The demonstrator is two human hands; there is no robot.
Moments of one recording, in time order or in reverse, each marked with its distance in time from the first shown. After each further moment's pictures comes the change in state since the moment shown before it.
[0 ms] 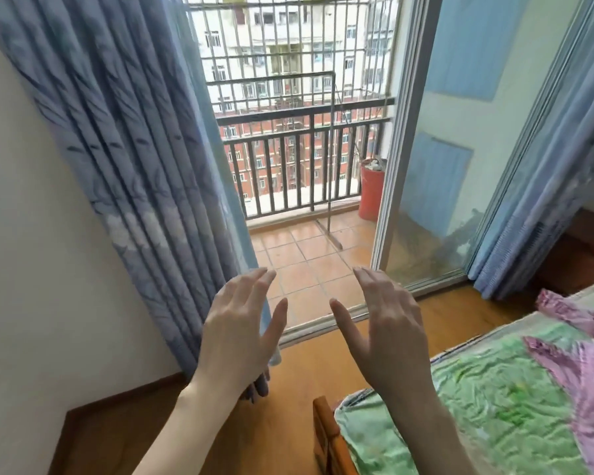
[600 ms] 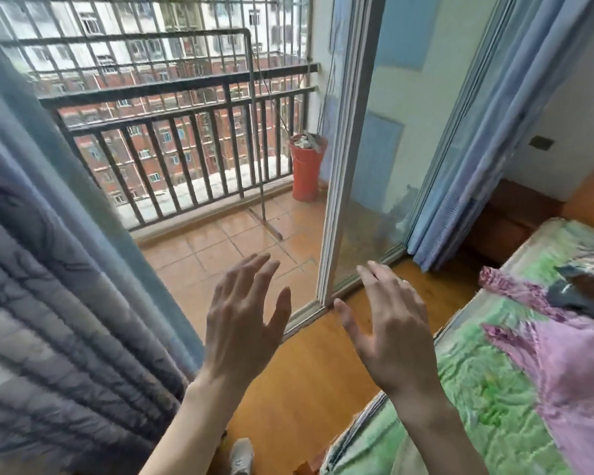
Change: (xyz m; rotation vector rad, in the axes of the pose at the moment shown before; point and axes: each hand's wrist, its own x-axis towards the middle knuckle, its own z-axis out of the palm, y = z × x) left_hand 0.214 -0.069 0.209 -0.301 -0.091 0.159; right_hand 0.177 0.095 0.128 -0.255 -0.036 0.195
